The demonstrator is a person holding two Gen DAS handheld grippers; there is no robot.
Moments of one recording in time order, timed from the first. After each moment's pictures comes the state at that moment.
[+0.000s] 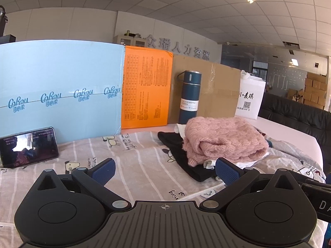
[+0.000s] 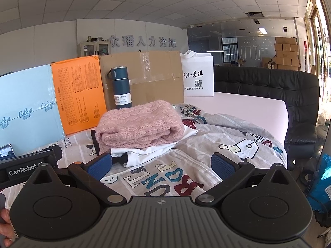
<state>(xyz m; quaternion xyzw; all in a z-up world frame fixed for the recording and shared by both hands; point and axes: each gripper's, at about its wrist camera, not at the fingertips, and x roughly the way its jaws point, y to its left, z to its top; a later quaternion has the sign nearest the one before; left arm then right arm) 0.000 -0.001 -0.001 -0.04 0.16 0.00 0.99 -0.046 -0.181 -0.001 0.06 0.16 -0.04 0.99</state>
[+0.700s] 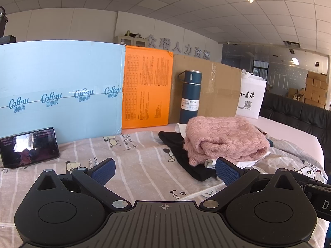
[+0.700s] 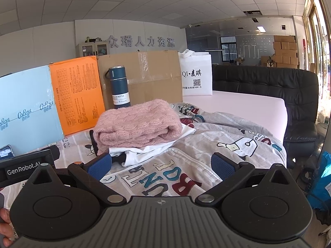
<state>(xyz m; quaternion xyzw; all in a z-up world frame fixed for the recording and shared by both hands) -0.002 0.000 -0.003 -0.04 0.16 0.00 0.99 -0.046 -0.184 -0.004 0.06 0.16 -0.04 0.98</state>
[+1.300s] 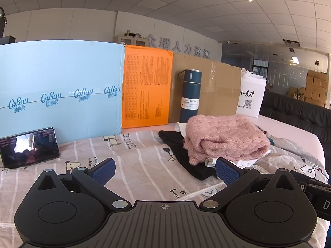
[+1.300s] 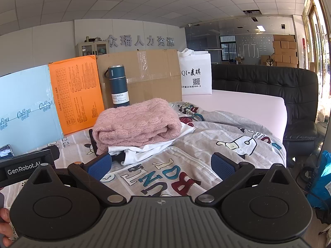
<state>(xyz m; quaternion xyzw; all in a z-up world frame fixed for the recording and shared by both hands) 0.000 -0.001 -0.004 -0.04 0.16 0.00 0.99 -0.045 -0.186 -0.006 0.07 0.16 -0.04 0.98</state>
